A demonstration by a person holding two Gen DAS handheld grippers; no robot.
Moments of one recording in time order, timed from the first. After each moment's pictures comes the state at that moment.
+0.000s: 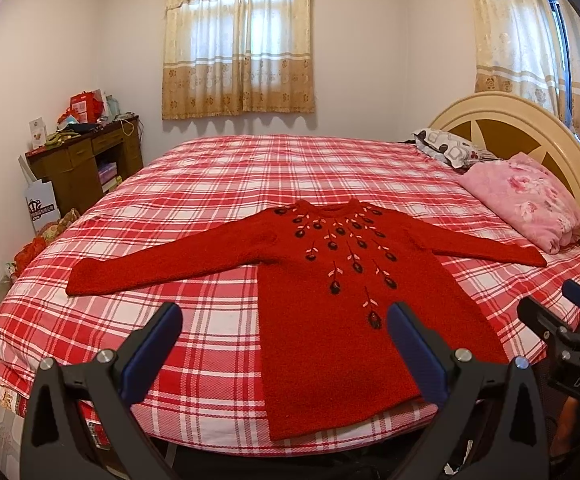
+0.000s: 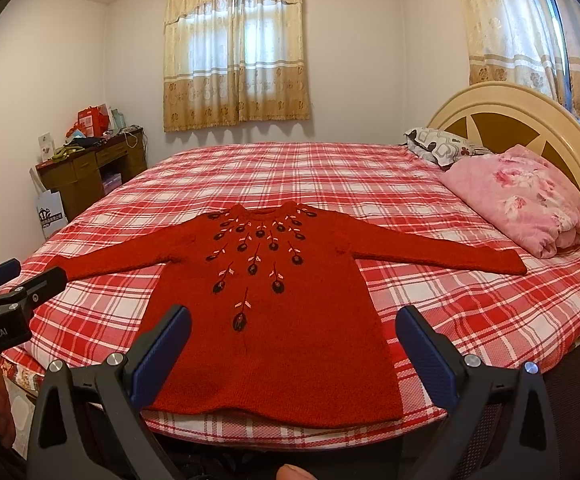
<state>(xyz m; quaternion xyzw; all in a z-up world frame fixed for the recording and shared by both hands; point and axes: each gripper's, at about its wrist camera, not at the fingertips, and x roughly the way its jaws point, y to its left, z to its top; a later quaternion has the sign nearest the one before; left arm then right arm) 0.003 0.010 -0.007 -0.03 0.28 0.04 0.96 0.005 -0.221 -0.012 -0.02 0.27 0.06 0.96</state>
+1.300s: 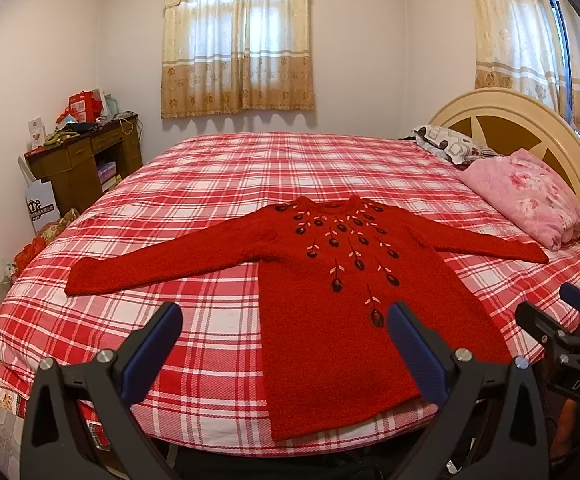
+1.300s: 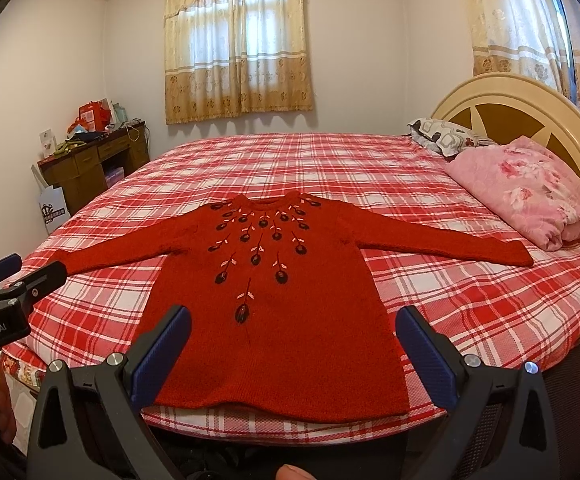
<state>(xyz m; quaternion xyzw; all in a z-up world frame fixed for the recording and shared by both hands) 0.003 0.010 -0.011 -0.02 0.28 0.04 0.96 0.010 -0.221 -0.019 -0.02 0.28 0.07 0.96</state>
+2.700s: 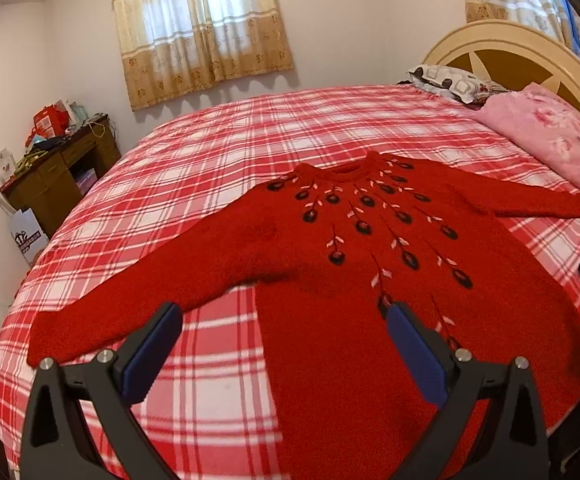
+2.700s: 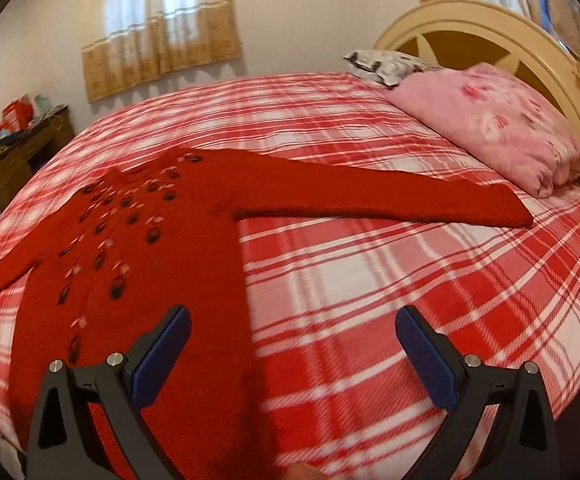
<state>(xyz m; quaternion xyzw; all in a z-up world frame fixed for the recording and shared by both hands) 0.150 0.008 -0.069 0.07 0.34 0.02 0.94 0.169 -0.342 -0.098 0.03 0.38 -0.04 0.92</state>
